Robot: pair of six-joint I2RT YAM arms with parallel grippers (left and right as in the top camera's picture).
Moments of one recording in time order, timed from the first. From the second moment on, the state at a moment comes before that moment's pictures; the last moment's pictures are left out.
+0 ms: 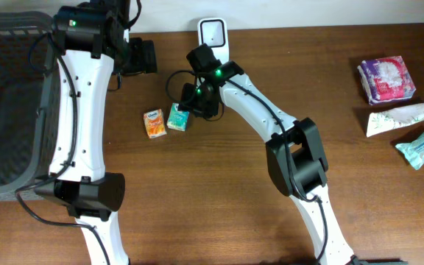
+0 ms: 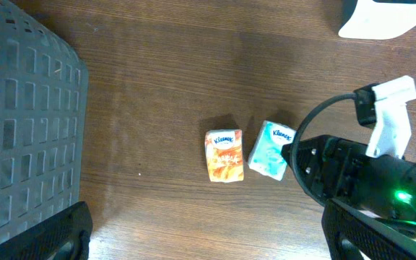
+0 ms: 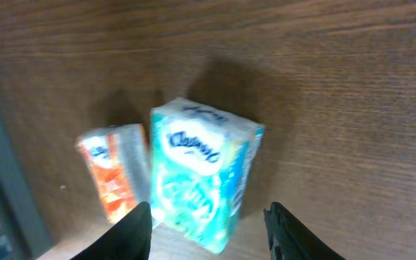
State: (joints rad) left arm -0.17 2.12 2.58 -1.63 -0.15 -0.26; right arm 0.53 2.45 2.14 -0.87 -0.38 0.71
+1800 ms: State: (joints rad) left arm -0.17 2.12 2.58 -1.63 -0.15 -0.26; right arm 0.46 2.35 1.94 -1.20 0.19 0.73
